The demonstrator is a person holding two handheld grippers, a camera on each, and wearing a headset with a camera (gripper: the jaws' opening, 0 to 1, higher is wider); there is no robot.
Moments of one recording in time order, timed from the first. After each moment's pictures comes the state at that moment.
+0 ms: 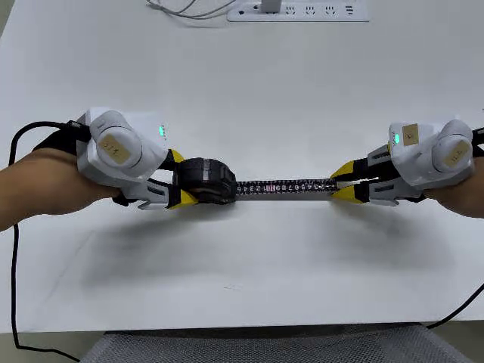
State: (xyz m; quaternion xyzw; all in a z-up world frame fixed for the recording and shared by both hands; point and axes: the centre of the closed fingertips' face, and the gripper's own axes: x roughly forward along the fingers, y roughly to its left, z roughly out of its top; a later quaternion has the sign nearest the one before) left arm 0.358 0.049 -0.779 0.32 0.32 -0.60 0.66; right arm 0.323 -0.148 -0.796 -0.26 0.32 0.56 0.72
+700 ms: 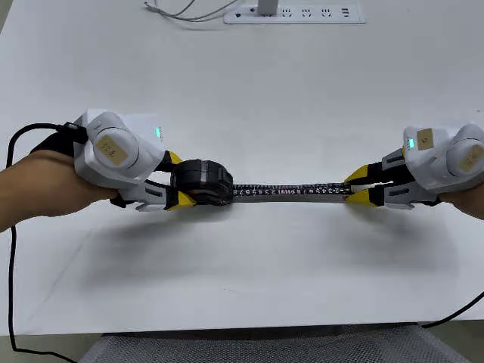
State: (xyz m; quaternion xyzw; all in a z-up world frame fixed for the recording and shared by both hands) left arm 0.358 0.048 -0.778 0.31 0.32 -0.60 0.66; right arm 0.314 -0.178 -0.800 -0.27 0.34 0.55 0.71
